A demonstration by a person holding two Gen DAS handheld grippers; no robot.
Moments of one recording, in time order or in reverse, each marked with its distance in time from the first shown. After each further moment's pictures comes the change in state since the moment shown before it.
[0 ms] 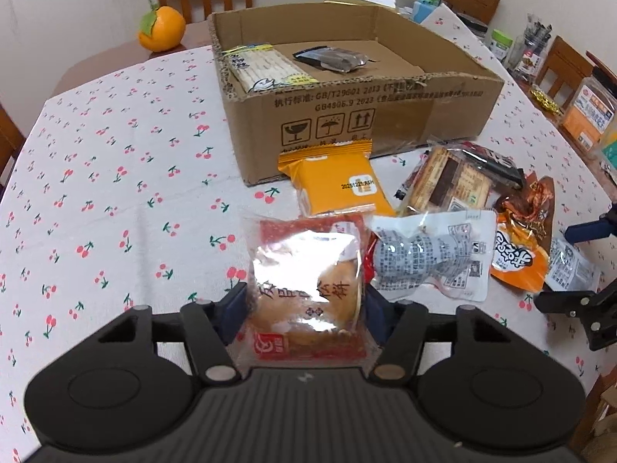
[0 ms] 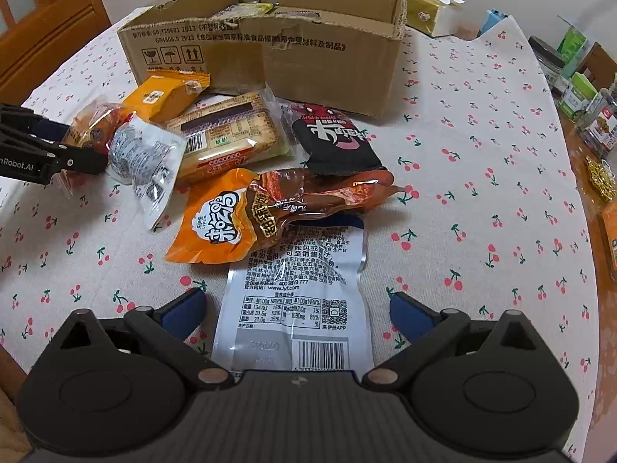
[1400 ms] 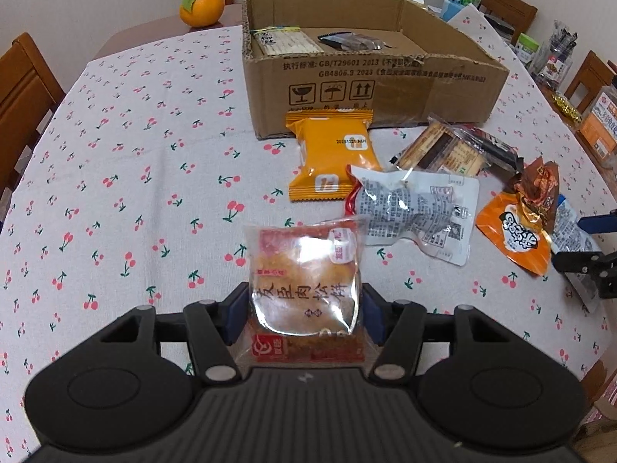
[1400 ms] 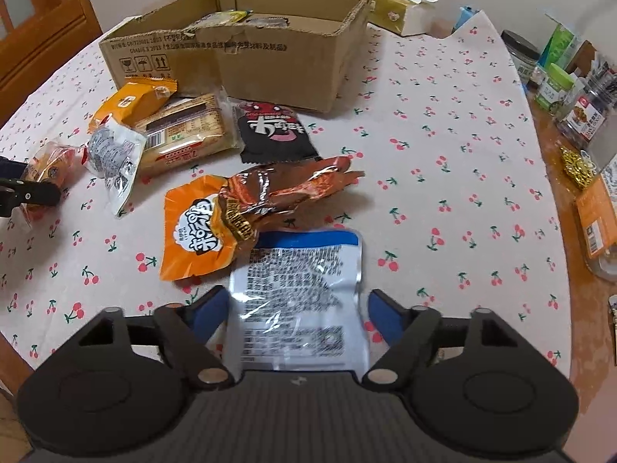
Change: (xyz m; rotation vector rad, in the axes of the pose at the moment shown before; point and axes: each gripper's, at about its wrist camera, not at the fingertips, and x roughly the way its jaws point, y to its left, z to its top) left arm -0.020 -0.024 -0.025 -0.107 0.030 0.090; right arm -0.016 -0.043 -0.014 0.005 -0.018 -0.007
